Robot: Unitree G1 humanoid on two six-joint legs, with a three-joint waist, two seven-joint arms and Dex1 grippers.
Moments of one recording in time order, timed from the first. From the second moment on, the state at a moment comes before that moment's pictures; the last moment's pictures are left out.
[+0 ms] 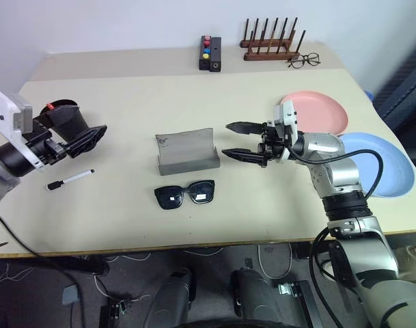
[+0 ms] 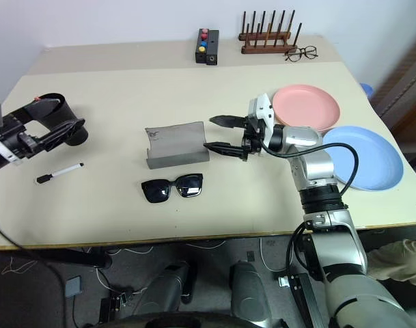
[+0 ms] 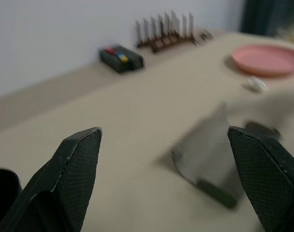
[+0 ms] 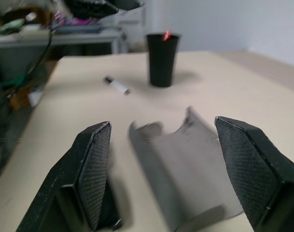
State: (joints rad) left arm -0.15 1.05 0.42 -0.10 -0.77 0.45 -0.92; right arm -0.73 -0.47 0.06 0.35 0.40 0.14 1.36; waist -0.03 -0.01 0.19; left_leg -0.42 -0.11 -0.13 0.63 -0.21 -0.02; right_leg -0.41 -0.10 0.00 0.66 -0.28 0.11
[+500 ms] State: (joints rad) left arm -0.45 1.15 0.08 0.34 -0.34 0.33 -1.19; right arm -0.75 -0.45 0.10 0.39 0.37 0.09 1.47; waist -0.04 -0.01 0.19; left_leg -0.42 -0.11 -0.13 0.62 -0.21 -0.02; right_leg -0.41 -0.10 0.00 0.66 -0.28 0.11
